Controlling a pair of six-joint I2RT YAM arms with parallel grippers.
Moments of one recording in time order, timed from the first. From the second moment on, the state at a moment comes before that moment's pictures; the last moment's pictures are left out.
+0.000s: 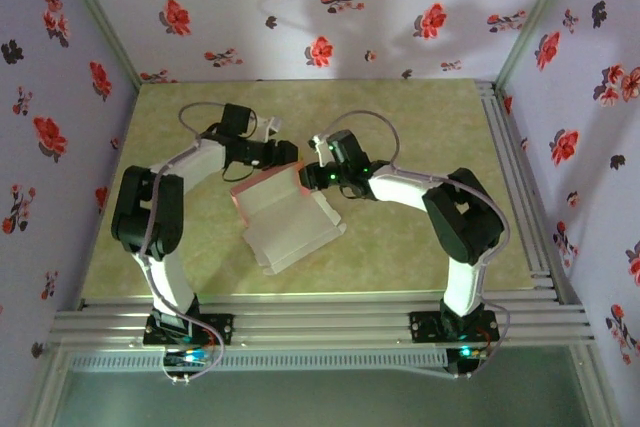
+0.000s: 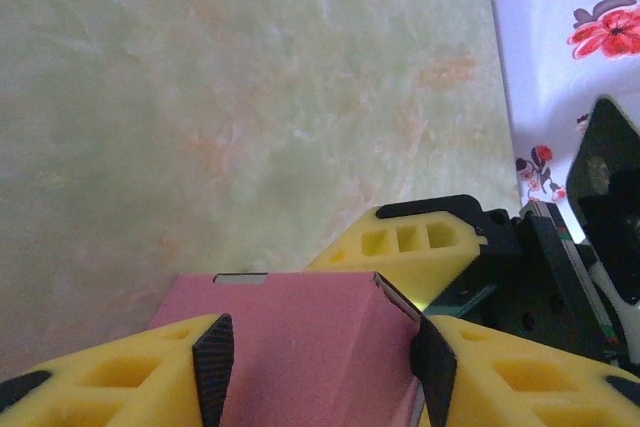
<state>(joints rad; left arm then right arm) -0.32 1.85 1.26 -0.33 0.80 -0.38 0.68 1.87 1.14 0.05 -0.29 0.29</state>
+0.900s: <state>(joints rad) -0.27 1.94 1.33 -0.33 0.92 -0.44 0.71 1.99 1.27 0.06 -0.22 0.24</state>
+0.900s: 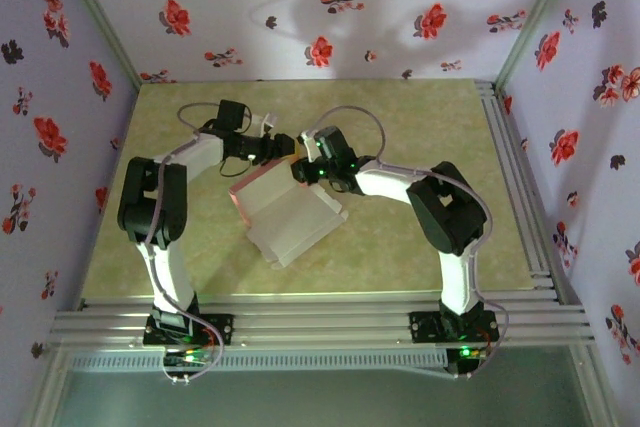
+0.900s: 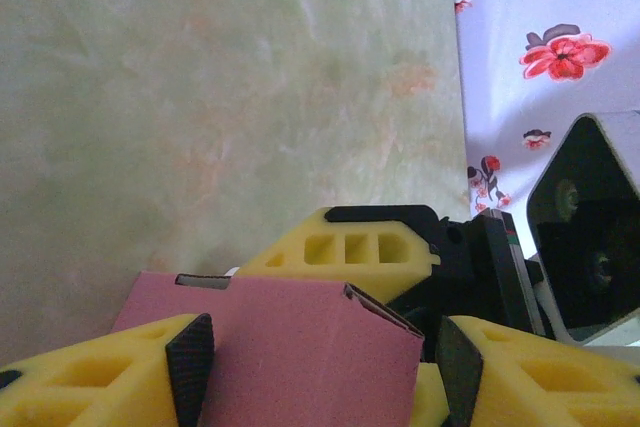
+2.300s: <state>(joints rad) -0.24 1.94 1.43 -0.26 0.90 -0.60 0.72 1.94 1.34 -0.30 -0.04 0.16</state>
